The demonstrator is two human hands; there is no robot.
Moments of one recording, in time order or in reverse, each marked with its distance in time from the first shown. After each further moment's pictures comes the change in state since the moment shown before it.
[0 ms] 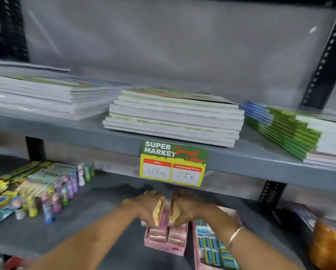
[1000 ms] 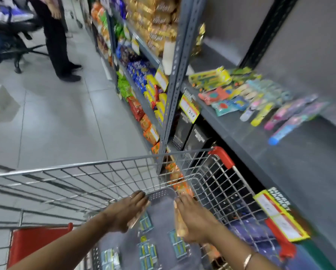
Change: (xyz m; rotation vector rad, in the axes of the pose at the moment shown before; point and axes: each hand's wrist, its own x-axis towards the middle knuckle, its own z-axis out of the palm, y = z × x) left_hand -0.450 -0.205 0.342 -0.079 -0.109 -0.713; right_hand 0.107 -0.391 0.312 -0.286 -0.309 -0.964
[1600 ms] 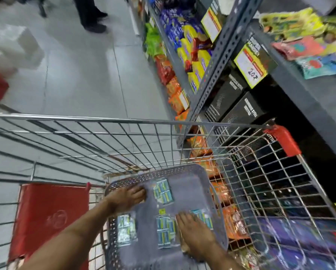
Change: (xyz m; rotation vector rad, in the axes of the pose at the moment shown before) left_hand -0.007 -0.042 0.160 0.366 -0.178 0.060; right_hand 0.044 -0.055 0.131 -0.078 -0.168 -0.052
